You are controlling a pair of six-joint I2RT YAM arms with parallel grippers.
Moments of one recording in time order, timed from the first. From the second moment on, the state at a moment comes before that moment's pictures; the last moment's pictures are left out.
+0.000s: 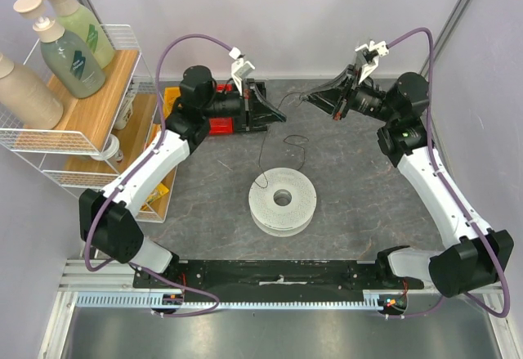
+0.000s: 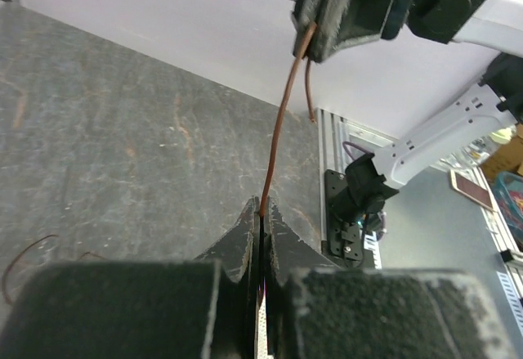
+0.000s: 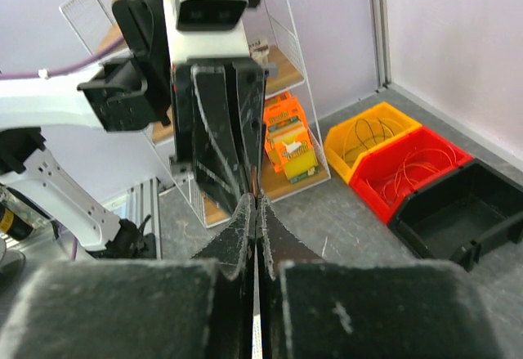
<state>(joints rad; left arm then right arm) -0.49 1.50 1.35 0.12 1.02 -0.34 0.26 1.27 1.22 0.33 -0.92 0.53</state>
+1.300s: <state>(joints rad) -0.46 1.48 1.58 -0.22 1.00 0.02 0.30 1.26 1.27 0.12 -0.95 0.32</state>
